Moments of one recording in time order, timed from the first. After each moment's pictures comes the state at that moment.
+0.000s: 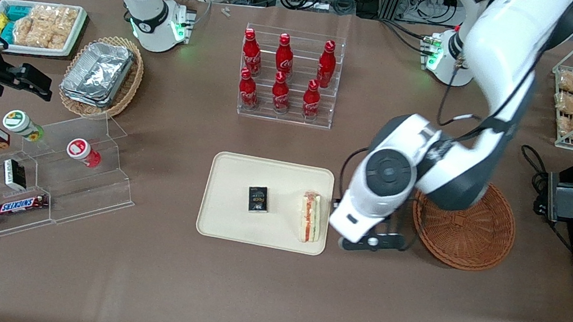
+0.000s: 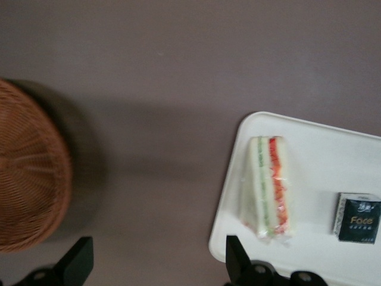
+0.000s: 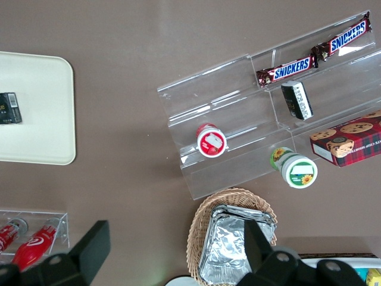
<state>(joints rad) -0.25 0.61 -0.33 -1.23 0.24 1.73 -0.76</state>
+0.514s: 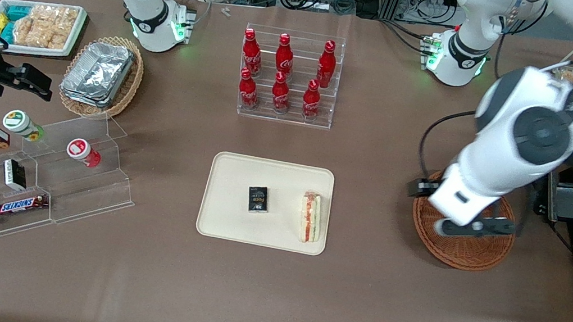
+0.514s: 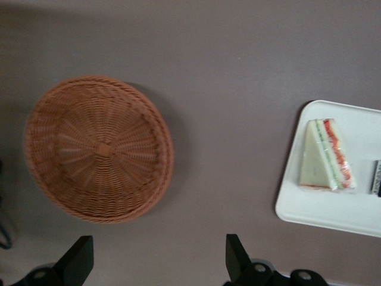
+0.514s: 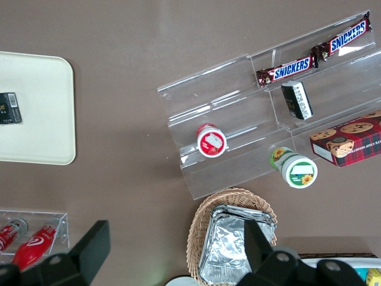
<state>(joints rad) 0.00 0.25 -0.33 -1.52 0.10 1.70 -0.46</state>
